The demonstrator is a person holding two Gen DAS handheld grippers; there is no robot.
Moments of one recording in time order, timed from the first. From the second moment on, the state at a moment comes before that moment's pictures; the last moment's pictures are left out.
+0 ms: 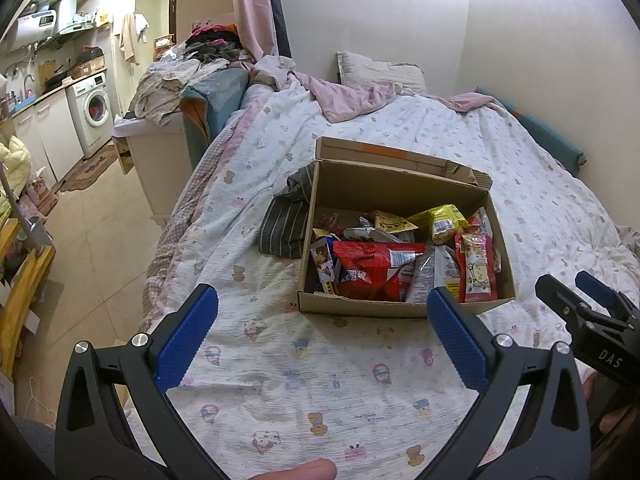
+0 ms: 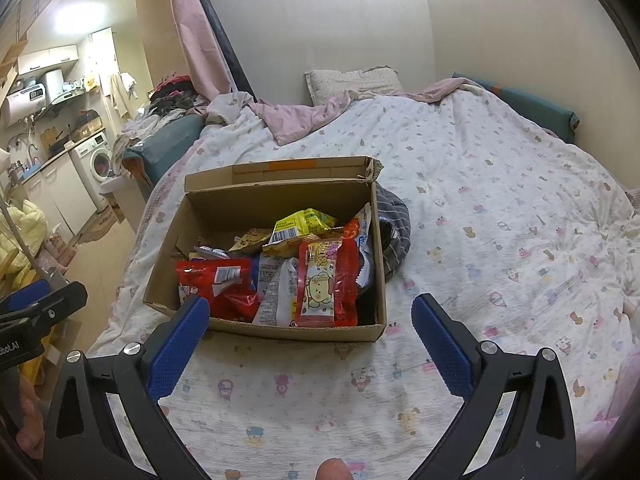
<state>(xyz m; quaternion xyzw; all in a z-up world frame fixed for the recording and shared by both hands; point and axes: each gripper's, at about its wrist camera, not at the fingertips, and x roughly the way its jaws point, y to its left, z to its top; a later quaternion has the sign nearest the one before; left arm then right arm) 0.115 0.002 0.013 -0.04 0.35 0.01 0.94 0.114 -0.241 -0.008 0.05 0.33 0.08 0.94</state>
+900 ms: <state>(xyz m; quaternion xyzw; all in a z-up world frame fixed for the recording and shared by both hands) 0.114 0.006 0.013 -0.04 0.34 0.01 0.94 0.113 -0.241 -0.009 0.04 0.32 0.08 0.94</state>
